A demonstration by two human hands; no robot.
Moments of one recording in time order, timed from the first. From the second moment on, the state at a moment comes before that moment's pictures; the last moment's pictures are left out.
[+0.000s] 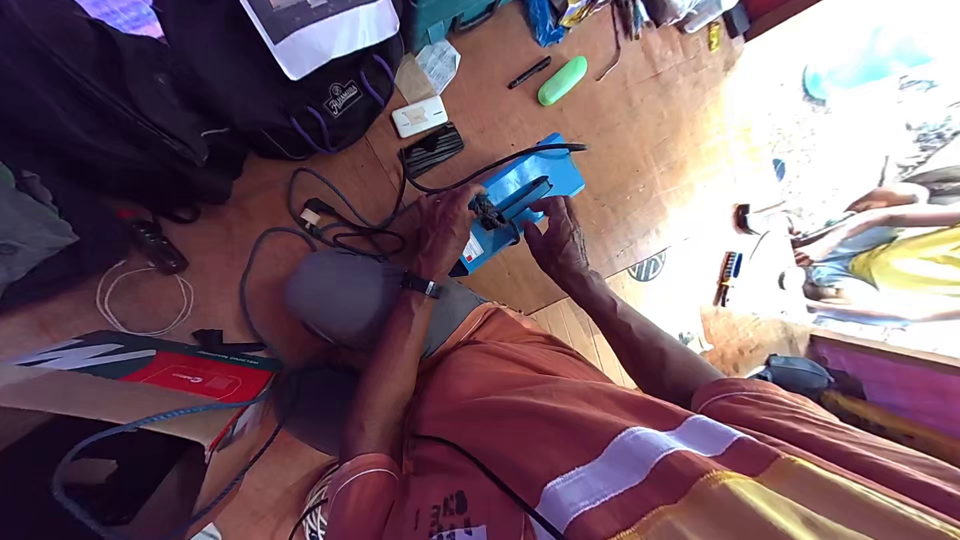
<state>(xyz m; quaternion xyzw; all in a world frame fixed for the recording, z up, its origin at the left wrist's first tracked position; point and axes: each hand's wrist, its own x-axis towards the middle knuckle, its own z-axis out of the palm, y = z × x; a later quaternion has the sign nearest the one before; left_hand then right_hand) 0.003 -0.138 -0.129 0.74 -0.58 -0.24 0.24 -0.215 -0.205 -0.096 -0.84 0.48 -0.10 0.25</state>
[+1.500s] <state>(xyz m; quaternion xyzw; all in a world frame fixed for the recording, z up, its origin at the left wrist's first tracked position) 0.001 -0.132 -0.136 0.70 -0.54 -0.29 0.38 -0.171 -0.226 -0.095 -0.73 0.45 -0.09 0.51</state>
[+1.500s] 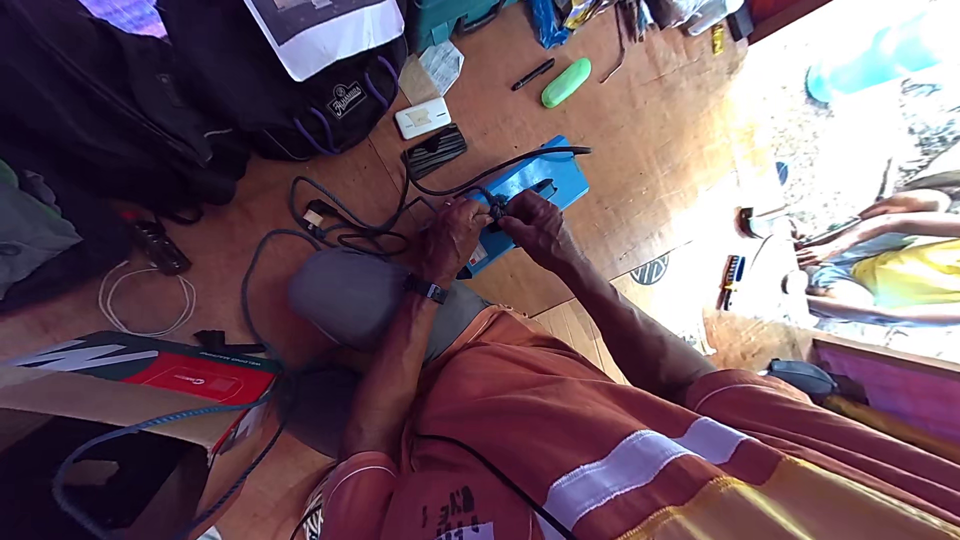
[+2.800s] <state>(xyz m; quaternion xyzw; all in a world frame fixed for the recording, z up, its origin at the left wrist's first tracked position) 0.003 -0.147 -0.137 0.74 -0.54 -0.29 0.27 -0.180 -0.235 -0.101 -0.66 0.39 -0.17 0.63</state>
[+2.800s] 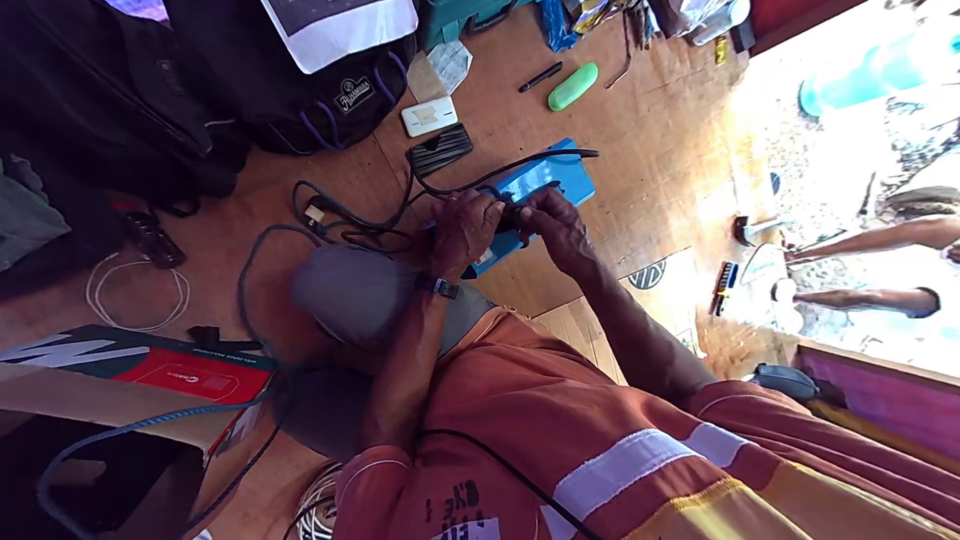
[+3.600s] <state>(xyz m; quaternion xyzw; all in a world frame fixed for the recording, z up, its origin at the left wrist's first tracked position) 0.003 -0.149 -0.133 0.71 -0.55 -0.33 0.28 -0.192 -0.247 -0.098 -0.63 0.44 -0.21 0.61</state>
